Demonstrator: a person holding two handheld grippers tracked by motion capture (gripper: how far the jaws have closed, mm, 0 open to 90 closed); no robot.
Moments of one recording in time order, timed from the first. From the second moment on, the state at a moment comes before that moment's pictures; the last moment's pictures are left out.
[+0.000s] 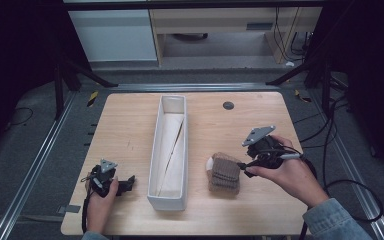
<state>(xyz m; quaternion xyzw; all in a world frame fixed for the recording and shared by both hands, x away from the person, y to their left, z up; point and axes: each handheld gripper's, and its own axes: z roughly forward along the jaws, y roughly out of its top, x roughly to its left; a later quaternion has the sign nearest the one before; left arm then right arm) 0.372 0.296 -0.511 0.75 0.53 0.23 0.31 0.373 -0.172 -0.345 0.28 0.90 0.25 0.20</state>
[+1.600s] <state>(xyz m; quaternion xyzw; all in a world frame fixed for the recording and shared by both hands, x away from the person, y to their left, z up) 0.372 0.296 -0.510 0.75 0.53 0.23 0.31 0.369 -0.118 -0.413 0.18 0.95 0.21 0.13</state>
